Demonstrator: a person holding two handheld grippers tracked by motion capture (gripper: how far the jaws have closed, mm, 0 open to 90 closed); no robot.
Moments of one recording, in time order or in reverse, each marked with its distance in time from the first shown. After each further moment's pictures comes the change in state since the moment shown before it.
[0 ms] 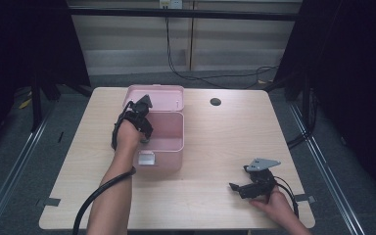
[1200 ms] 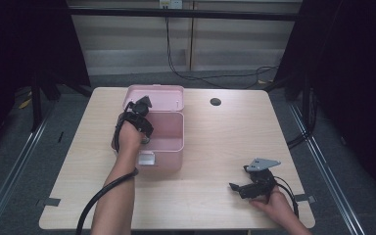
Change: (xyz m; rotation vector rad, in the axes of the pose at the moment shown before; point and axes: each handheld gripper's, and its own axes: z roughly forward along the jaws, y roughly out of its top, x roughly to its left) left arm 0.001 -0.001 0.005 -0.066 0.041 -0.003; right arm 0.000 0.000 0.000 0.000 0.000 0.000
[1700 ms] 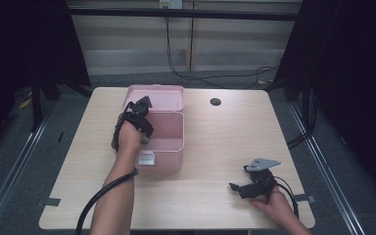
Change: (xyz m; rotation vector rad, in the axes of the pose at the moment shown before) left arm 0.000 -0.001 -0.003 0.009 -0.004 0.010; right arm 0.000 0.000 0.000 0.000 0.000 0.000
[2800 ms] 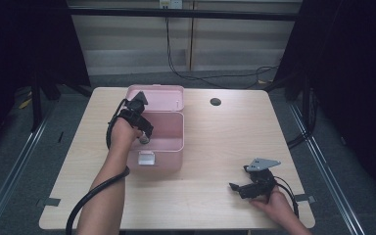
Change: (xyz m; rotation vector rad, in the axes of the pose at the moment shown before) left arm 0.005 -0.006 -0.029 0.032 -0.064 -0.040; right arm 0.000 0.000 0.000 0.000 0.000 0.000
